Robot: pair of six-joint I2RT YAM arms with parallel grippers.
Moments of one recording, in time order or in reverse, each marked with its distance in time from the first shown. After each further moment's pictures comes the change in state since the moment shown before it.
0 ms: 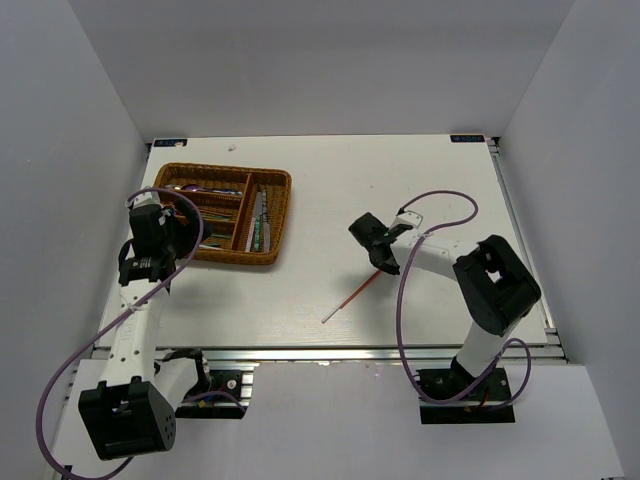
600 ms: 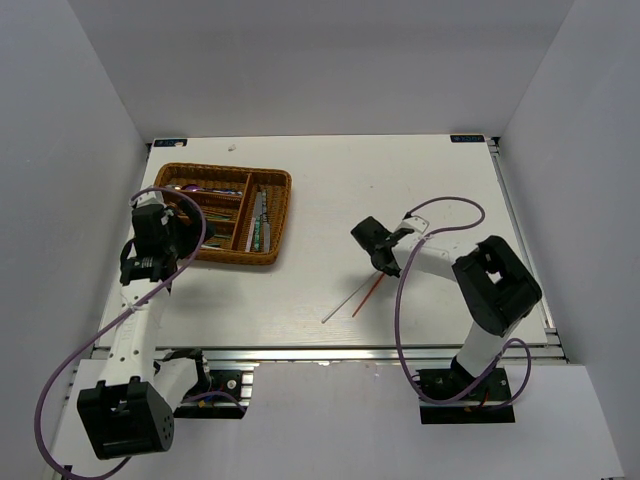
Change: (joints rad) left arm -0.018 0.002 0.000 0.000 0.006 0.004; right arm -0.006 0.007 -0.045 0.047 0.028 0.090
